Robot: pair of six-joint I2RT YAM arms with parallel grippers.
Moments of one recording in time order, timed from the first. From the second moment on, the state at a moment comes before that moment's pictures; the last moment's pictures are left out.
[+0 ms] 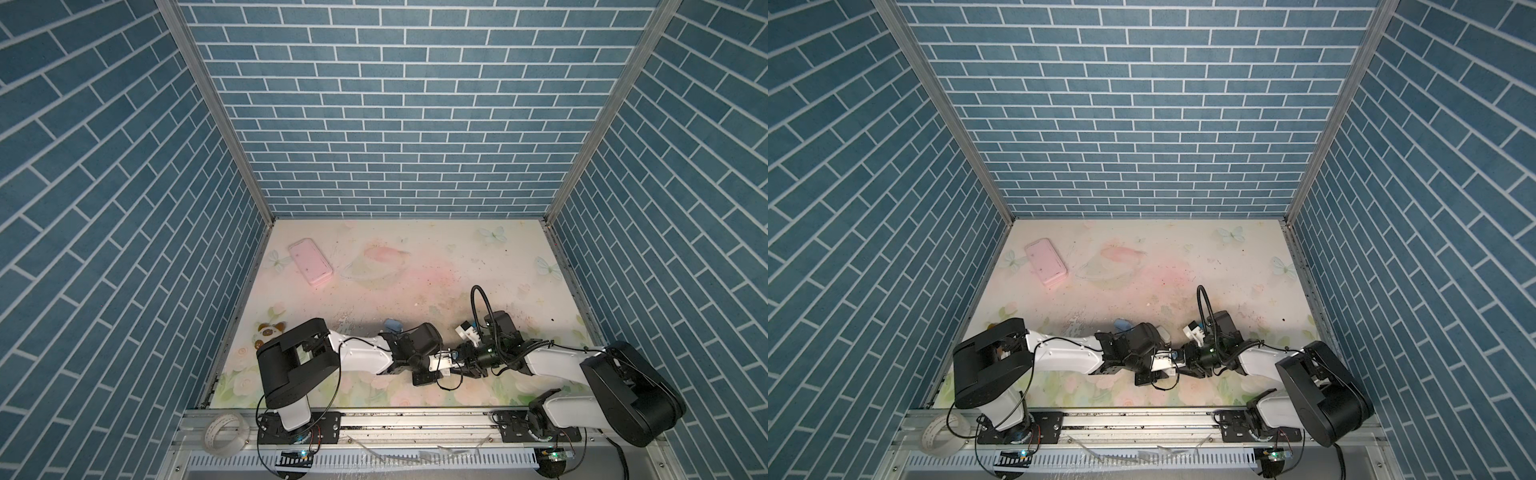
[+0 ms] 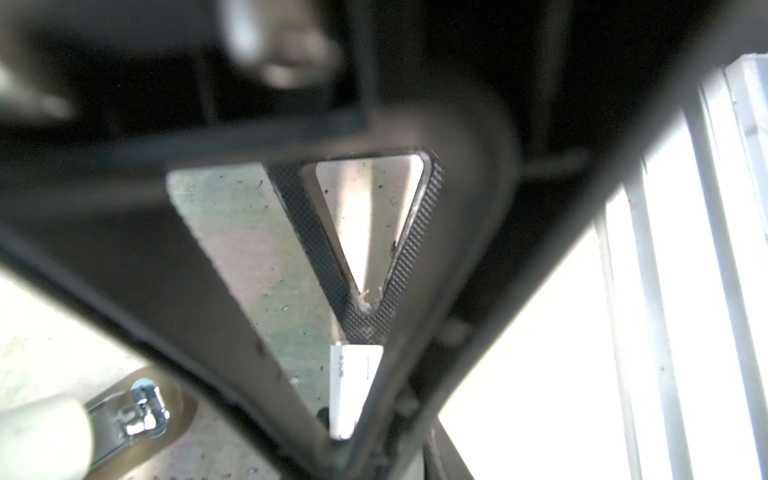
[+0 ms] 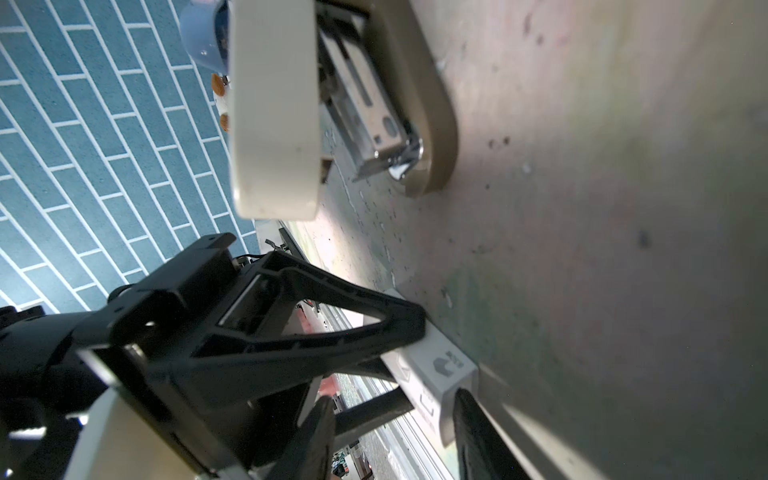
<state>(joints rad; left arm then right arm) -1.13 1.72 0.79 -0.02 0.24 0.36 0.53 1.34 0.28 0.08 -0.97 0.83</state>
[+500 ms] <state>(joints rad) -1.12 1.72 0.79 -0.03 0.24 0.35 0.53 1.41 0.30 0.09 -1.01 0.82</state>
